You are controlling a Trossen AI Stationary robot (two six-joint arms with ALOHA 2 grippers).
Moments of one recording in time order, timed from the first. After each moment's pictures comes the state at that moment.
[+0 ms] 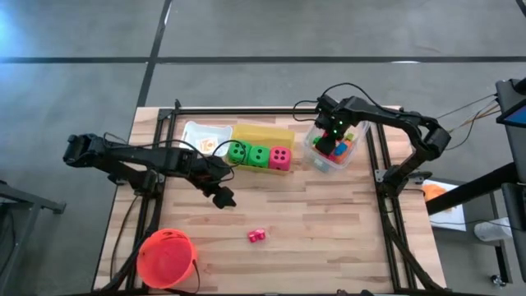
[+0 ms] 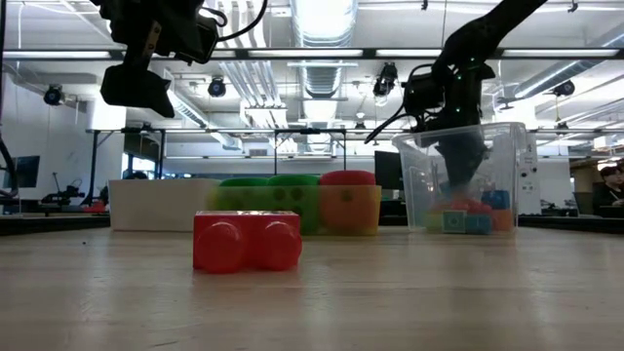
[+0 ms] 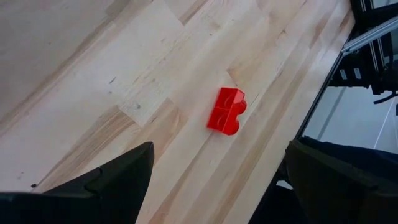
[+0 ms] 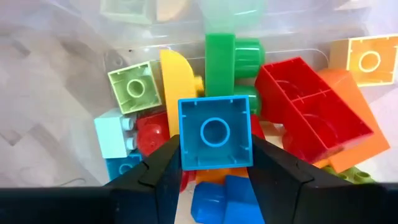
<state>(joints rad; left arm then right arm) -0.08 1.25 0.92 -0.63 0.23 -0.98 -0.71 1.58 1.08 -0.95 -0.09 0.00</state>
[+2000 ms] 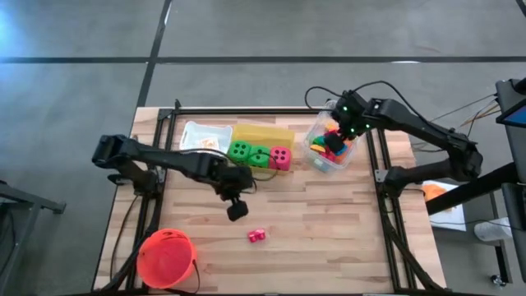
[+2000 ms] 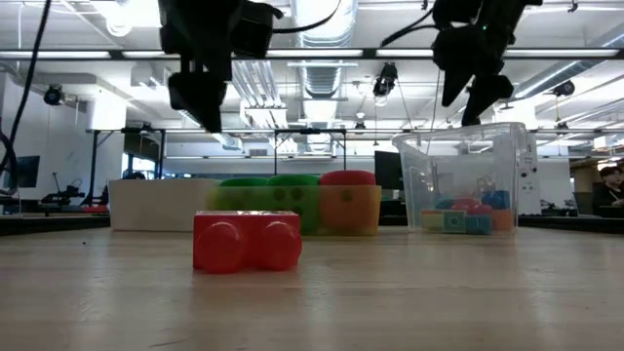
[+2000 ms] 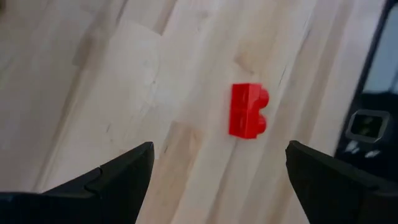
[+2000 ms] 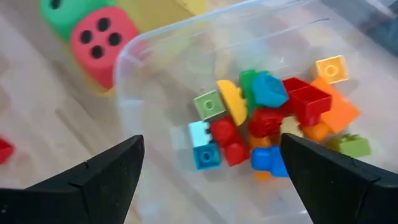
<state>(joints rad) -0.11 1.57 1.20 -0.77 0.21 -0.60 -0.57 1.20 1.15 -1.06 -0.08 0.32</state>
